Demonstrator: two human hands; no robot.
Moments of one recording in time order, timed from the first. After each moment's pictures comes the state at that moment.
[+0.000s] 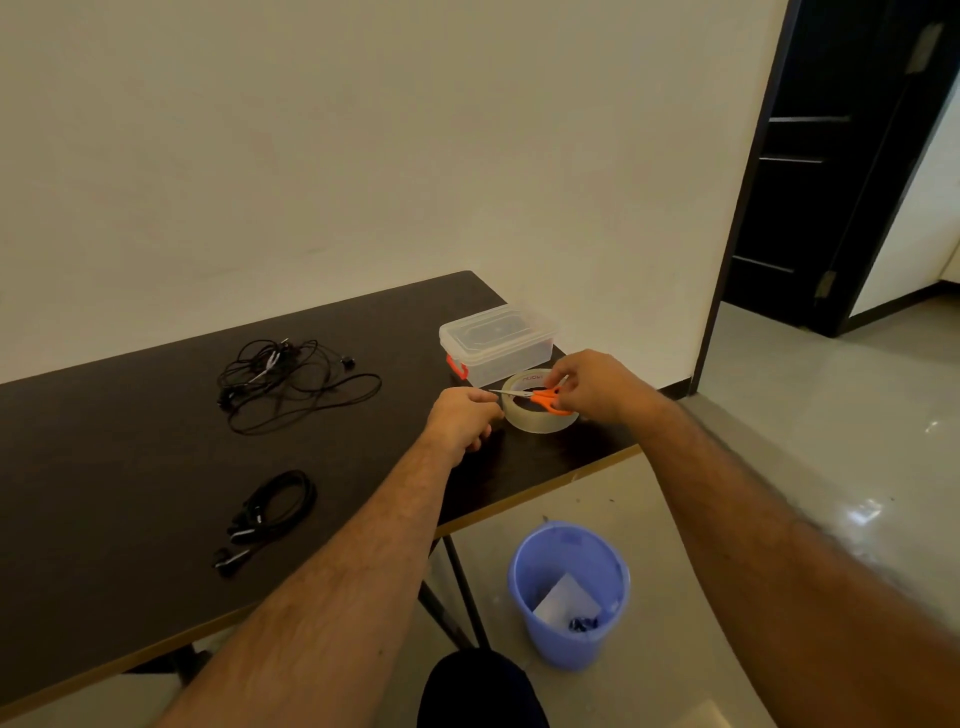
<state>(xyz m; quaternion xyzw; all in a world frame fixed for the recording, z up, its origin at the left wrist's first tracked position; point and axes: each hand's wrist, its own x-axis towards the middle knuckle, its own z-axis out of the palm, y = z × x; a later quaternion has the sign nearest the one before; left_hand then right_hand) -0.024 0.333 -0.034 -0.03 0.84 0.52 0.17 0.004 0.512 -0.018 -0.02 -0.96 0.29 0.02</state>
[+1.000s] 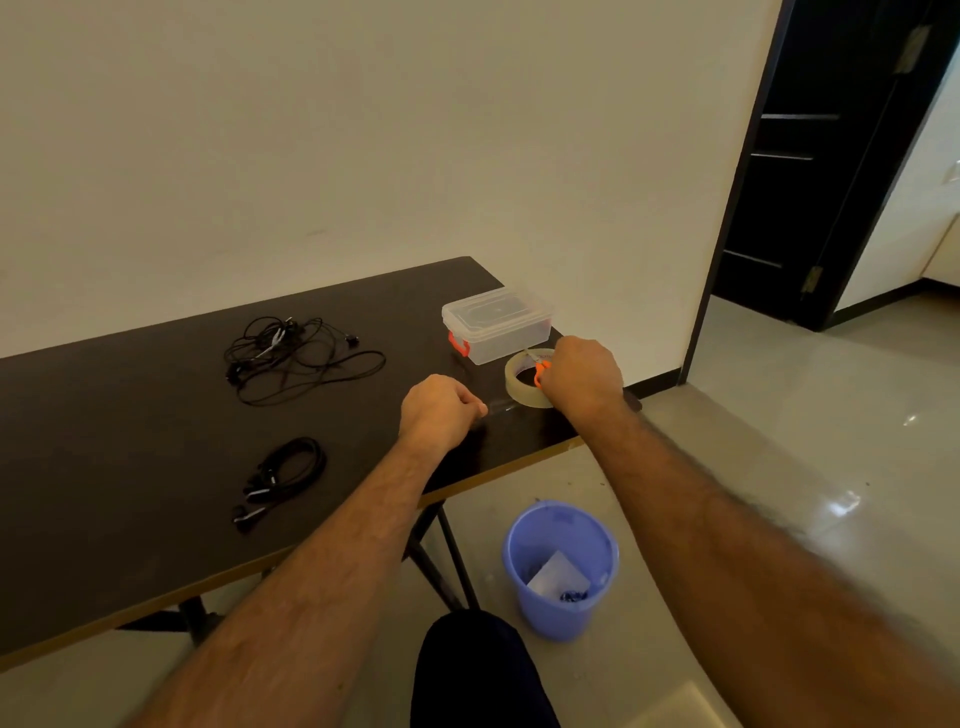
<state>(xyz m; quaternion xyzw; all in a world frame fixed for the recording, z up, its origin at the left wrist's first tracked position) 0.009 0.307 -0.031 0.04 0.94 0.34 0.05 0.019 0.475 -0.027 -0.17 -0.96 0.19 0.13</state>
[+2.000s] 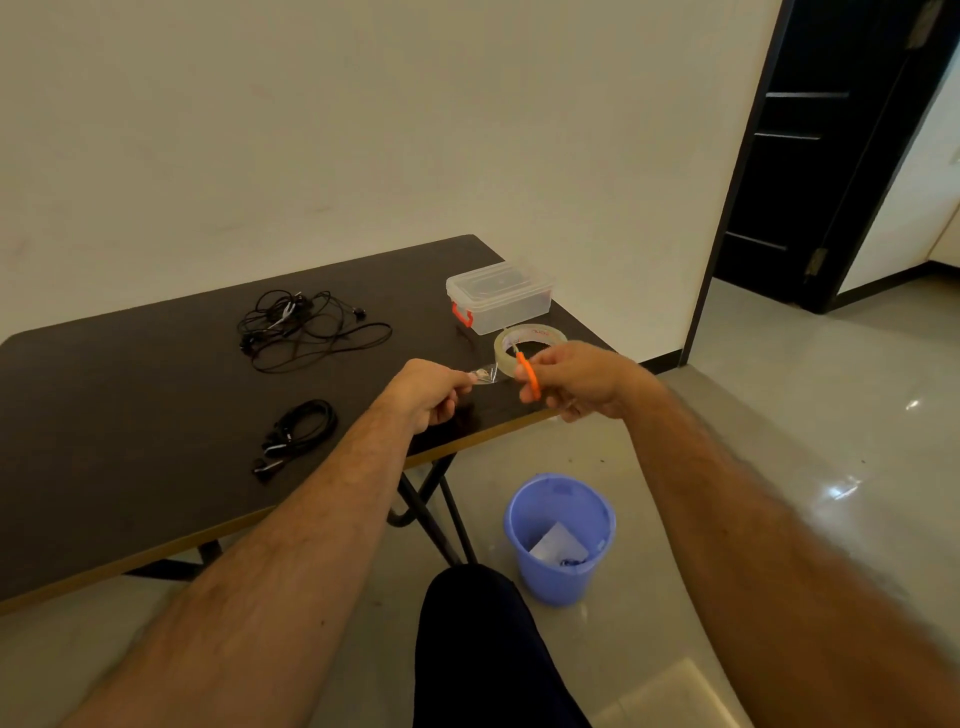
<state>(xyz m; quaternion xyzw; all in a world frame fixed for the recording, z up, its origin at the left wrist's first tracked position) 0.031 0.281 -0.030 -0.10 0.79 0.58 0.18 0.072 0.483 -0.027 -0.02 -0.82 0.55 -0.14</state>
